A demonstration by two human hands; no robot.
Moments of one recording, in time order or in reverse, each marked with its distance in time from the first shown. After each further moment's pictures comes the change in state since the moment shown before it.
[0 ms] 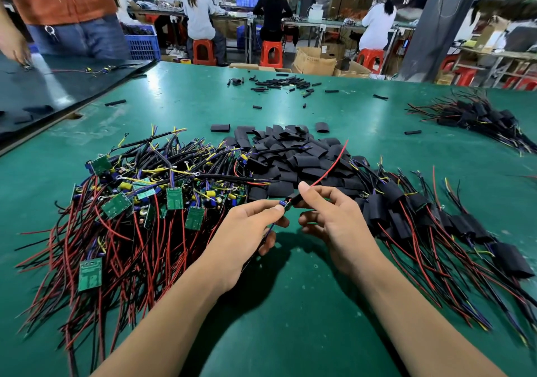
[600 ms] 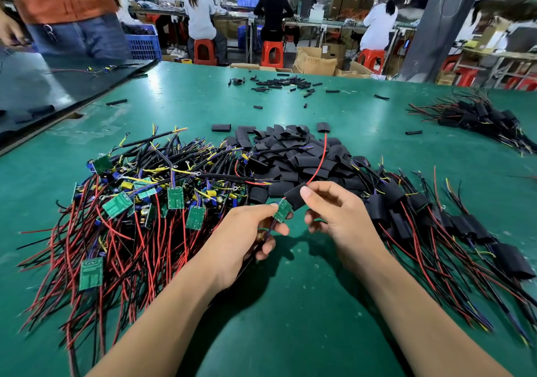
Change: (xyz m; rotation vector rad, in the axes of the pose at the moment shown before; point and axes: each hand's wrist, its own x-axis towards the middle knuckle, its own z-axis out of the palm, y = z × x) left_hand 0.000 0.004 -0.005 -0.017 -0.073 -0.092; right_hand 0.003 -0.001 -0.007 -0.104 -0.035 -0.130
